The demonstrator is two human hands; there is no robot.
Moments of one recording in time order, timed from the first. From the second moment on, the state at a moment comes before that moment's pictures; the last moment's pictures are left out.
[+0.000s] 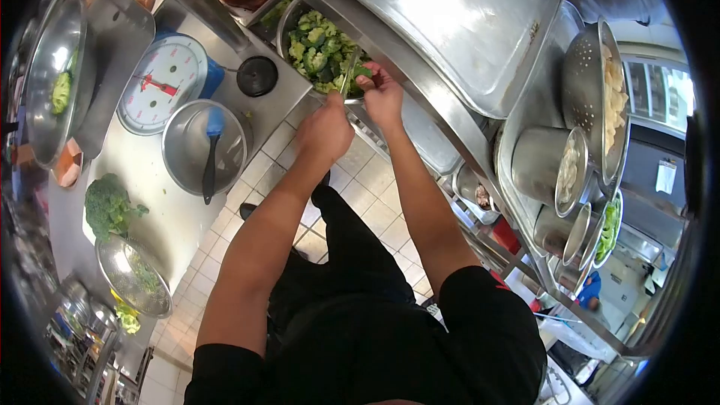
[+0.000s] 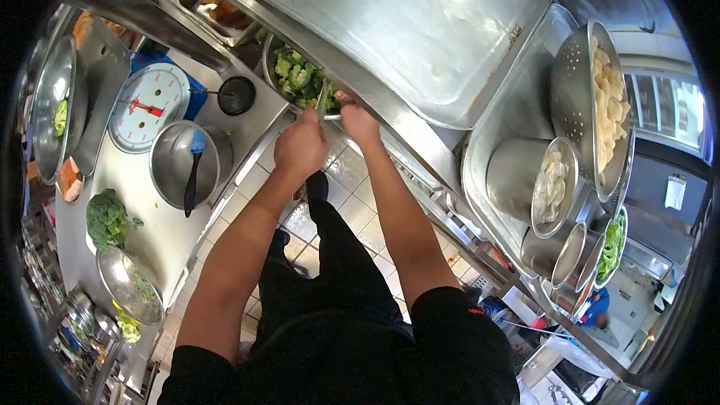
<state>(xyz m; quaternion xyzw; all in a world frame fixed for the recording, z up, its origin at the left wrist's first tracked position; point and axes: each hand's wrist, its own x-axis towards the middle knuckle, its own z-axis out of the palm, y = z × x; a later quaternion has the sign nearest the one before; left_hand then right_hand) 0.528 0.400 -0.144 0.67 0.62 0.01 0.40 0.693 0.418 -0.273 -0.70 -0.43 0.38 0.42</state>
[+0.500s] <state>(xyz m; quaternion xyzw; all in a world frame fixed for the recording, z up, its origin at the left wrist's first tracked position) 0.548 0.417 -0.173 0.58 0.67 0.05 0.45 0.729 0.429 -0.265 -0.55 -0.26 0.59 0.53</state>
